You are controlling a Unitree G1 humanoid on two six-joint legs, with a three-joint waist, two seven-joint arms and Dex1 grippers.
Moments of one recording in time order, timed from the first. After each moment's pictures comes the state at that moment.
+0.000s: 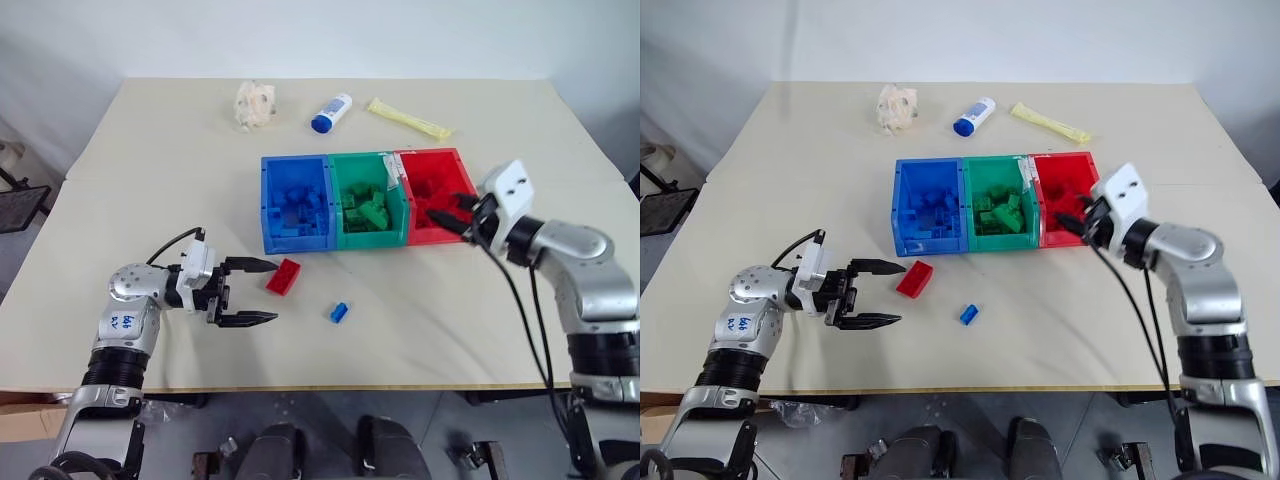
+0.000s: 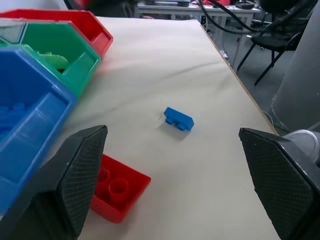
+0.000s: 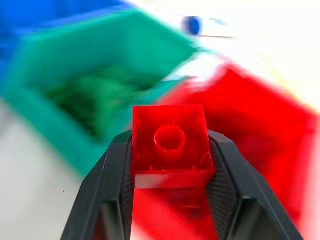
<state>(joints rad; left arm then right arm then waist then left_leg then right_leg) -0.50 0.56 0.04 0.38 -0.43 -0.08 -1.48 -0.62 -0.70 -0.09 0.14 0.25 0.37 0.80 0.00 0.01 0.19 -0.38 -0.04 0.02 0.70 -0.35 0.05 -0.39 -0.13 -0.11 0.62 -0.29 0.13</state>
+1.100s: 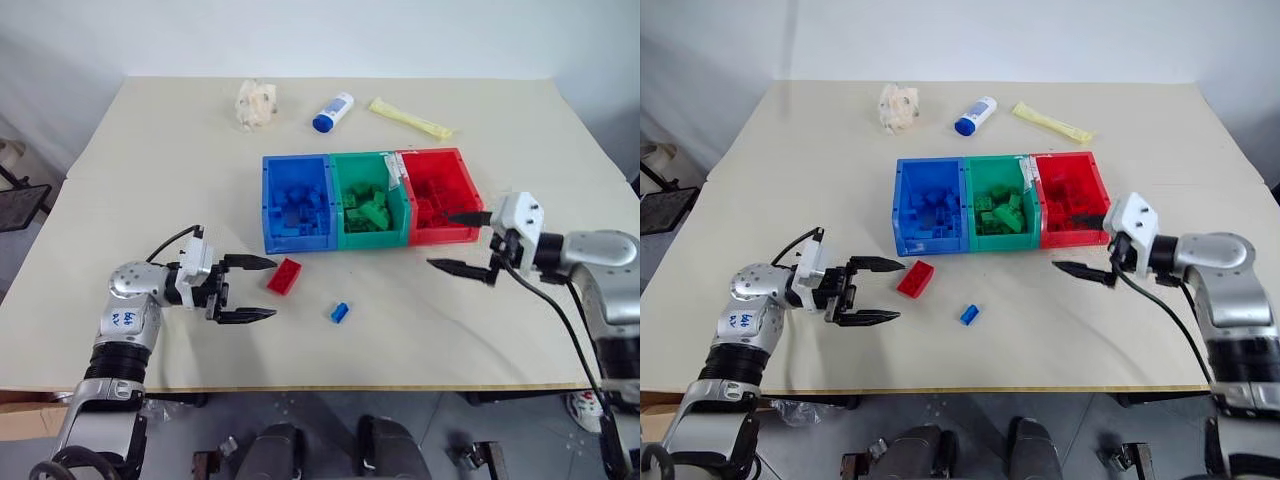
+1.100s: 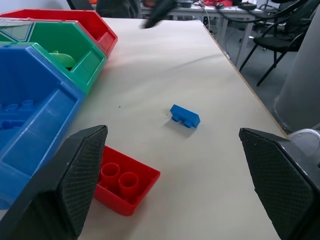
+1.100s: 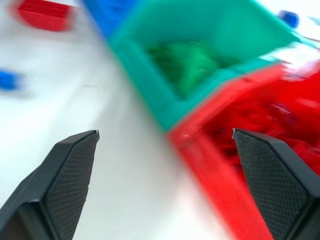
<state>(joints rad) -0.53 0.56 0.04 0.45 -0.43 -0.11 -1.50 -0.43 -0.85 -0.10 0.08 0.35 0.18 1.24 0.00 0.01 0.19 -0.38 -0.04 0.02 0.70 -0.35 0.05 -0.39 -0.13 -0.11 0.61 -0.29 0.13</state>
